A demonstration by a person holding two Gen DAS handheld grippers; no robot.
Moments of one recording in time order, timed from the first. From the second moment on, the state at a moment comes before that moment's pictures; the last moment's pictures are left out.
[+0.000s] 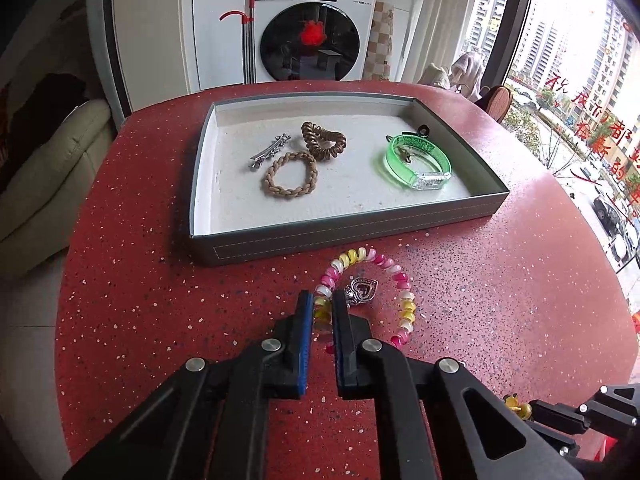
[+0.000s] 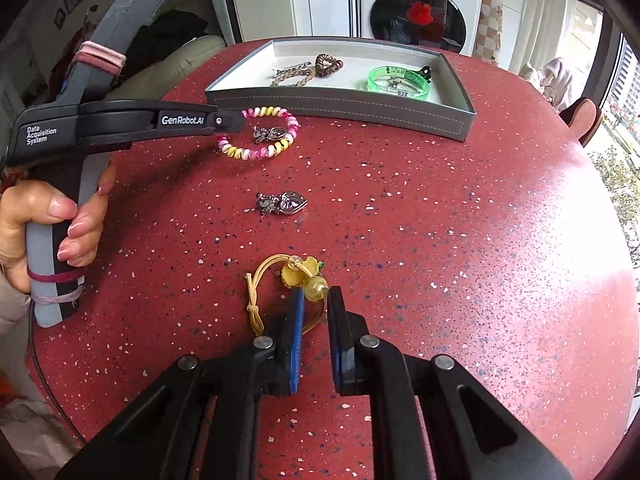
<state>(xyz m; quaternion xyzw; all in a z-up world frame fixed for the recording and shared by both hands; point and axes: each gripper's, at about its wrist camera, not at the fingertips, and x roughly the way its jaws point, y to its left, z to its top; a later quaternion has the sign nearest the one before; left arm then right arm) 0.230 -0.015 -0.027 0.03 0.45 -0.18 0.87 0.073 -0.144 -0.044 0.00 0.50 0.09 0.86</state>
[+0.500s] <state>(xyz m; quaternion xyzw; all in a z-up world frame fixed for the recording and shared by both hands) 0.217 -0.001 0.017 0.00 0.41 -0.19 0.89 0.085 -0.176 -0.007 0.04 0.46 0.06 0.89</state>
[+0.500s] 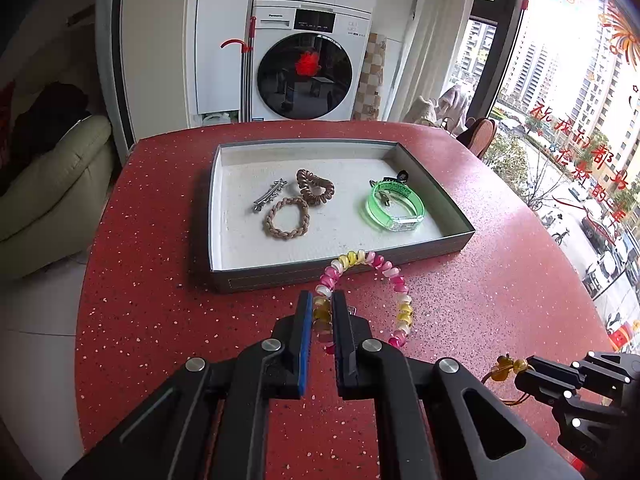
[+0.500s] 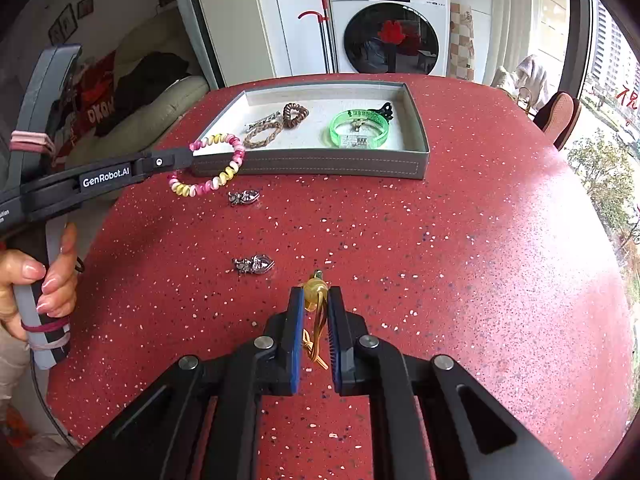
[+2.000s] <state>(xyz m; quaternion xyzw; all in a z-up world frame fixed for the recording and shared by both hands) 0.273 0.005 0.030 -0.01 0.40 -0.17 0.90 0.199 -0.199 0.039 0.11 0.41 0.08 0.90</state>
